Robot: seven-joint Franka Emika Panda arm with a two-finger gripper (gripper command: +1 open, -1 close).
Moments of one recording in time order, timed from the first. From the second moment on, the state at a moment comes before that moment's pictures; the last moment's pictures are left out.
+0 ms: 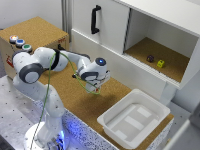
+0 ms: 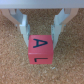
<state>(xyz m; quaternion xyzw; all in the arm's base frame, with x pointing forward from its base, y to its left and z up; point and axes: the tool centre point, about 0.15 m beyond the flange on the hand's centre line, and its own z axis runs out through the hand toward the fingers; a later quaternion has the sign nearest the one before) 0.350 -0.084 0.237 -0.66 0.74 0.00 0.11</state>
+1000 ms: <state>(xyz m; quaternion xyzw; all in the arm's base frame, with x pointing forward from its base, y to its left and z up) 0.385 -0.088 0.223 -0.71 0.70 0.00 0.01</state>
